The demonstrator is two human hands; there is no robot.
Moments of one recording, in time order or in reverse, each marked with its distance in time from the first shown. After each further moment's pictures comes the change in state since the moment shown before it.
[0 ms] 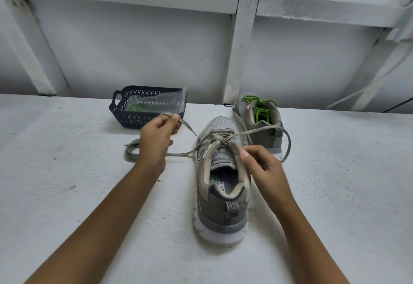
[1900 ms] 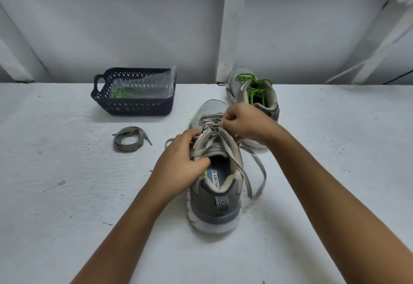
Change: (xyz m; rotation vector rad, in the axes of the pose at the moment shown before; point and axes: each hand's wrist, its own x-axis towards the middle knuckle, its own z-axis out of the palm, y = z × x) left_hand -0.054 -0.016 0.008 0.707 -0.460 0.108; right_hand 0.087 -0.037 0.008 -0.635 -0.420 0.213
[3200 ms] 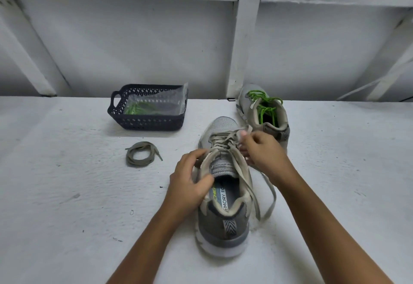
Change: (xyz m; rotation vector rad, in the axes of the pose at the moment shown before) left_hand 0.006 -0.026 0.020 -0.307 0.137 0.040; right_hand -0.014 0.021 0.019 0.381 0.251 0.113
